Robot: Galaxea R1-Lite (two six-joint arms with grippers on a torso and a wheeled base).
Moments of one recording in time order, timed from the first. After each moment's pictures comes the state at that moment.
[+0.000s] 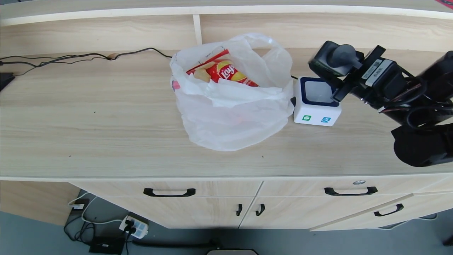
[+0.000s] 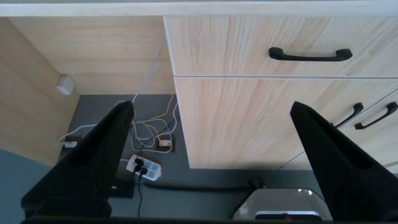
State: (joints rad) left arm 0.00 0.00 0.00 -0.03 0.00 0.08; right arm 0.15 1.89 -1.10 -1.39 0.73 -0.85
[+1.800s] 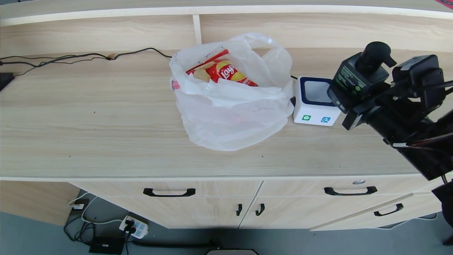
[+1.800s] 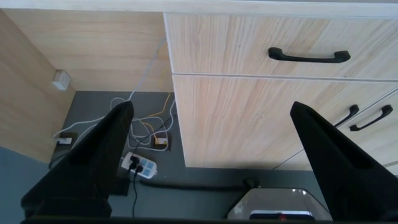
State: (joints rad) left arm 0.00 0.00 0.00 -0.02 0.00 0.04; right arm 0.37 1.60 -0.63 -1.36 0.02 -0.45
